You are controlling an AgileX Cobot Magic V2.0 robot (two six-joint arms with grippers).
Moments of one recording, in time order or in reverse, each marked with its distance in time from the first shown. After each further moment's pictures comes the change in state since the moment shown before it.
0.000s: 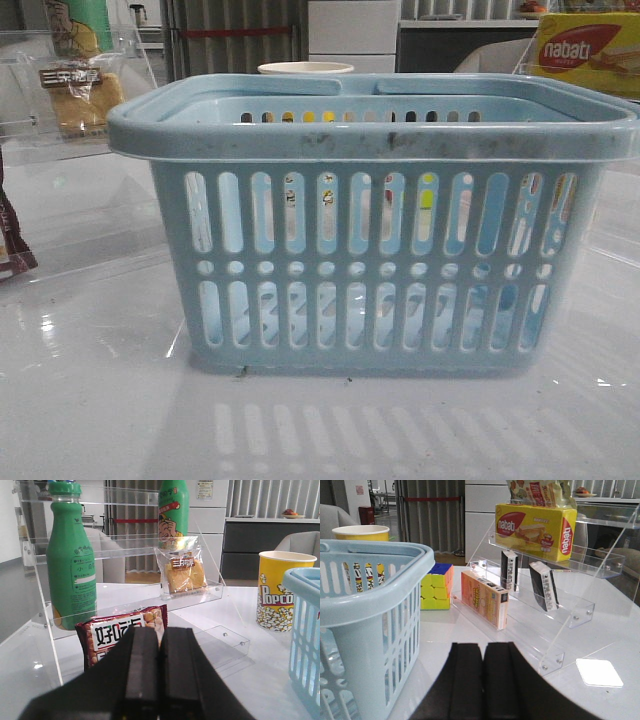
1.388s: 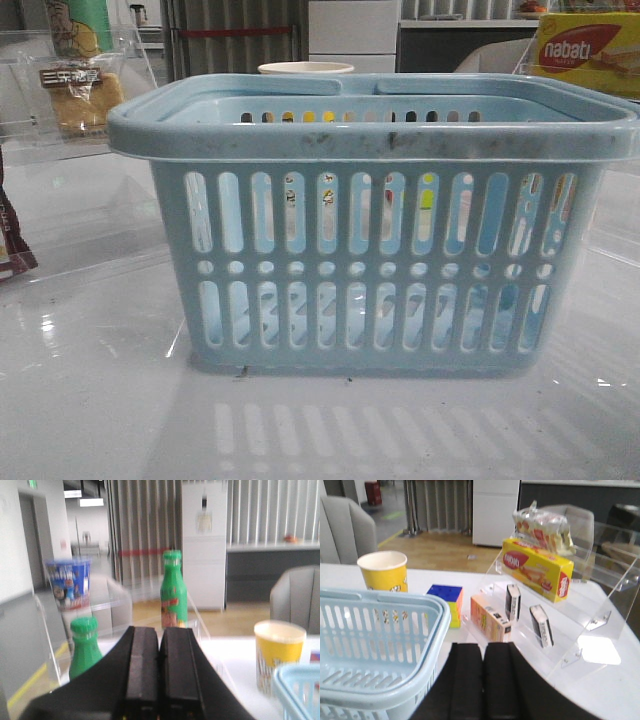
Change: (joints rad) left arm 0.000 0.290 -0.687 0.059 0.382 0.000; right arm 0.000 0.295 -0.699 0.000 0.550 0.000
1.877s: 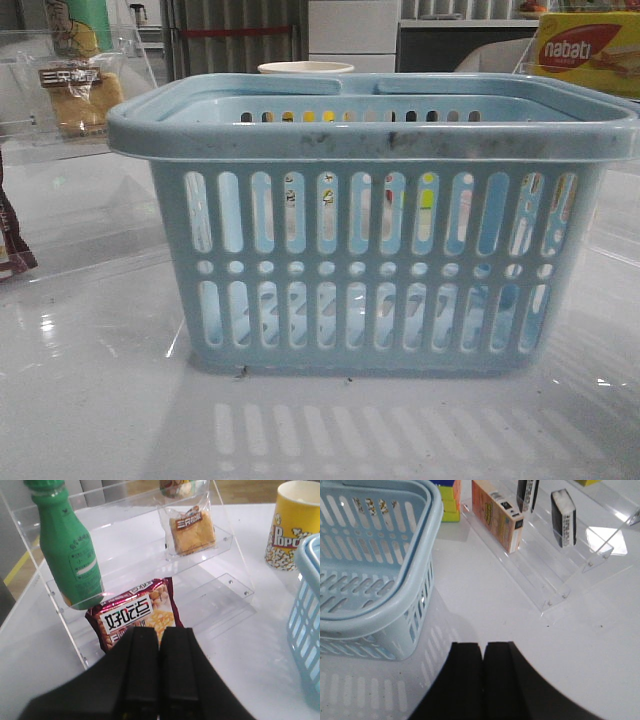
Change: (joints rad) left arm 0.000 0.295 -0.011 0.000 0.215 0.000; right arm 0.000 0.303 -0.013 0.000 0.147 0.000
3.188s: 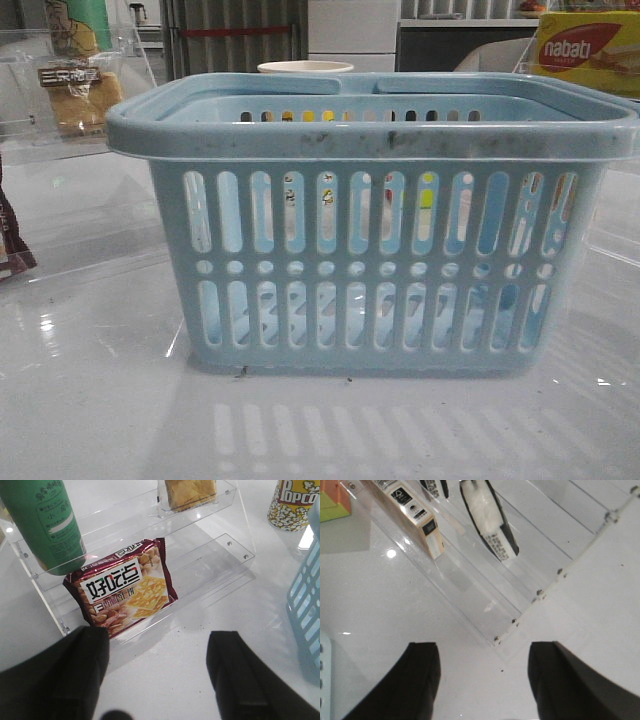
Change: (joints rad) left arm 0.000 0.119 0.000 -0.041 0.012 0.012; right arm -0.222 0.852 -0.484 -0.012 -0.063 0.036
